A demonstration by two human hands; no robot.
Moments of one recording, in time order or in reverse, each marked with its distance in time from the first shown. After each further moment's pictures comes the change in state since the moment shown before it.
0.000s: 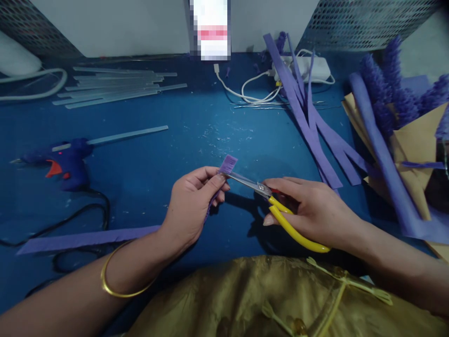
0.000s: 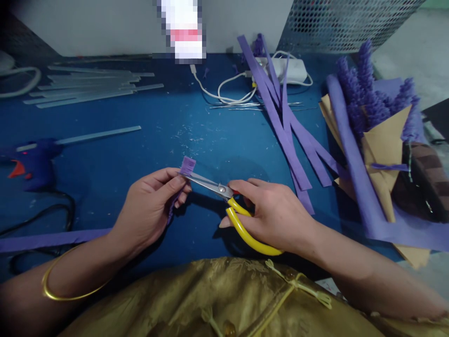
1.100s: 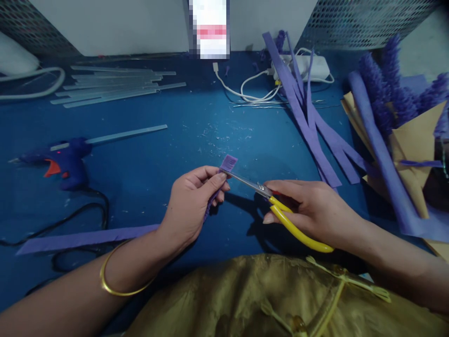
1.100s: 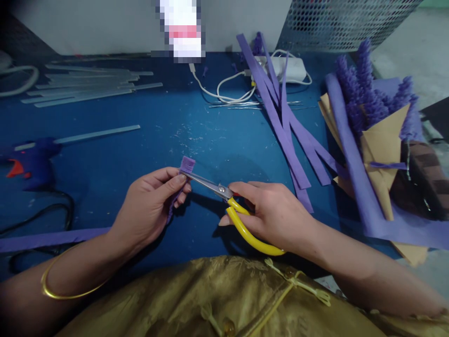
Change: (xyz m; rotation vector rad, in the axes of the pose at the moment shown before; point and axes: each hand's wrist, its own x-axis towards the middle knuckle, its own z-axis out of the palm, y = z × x) left_hand 0.000 0.001 0.000 -0.020 -0.019 -0.027; right_hand 0.000 -0.001 -0.006 0.104 -0.078 -0.030
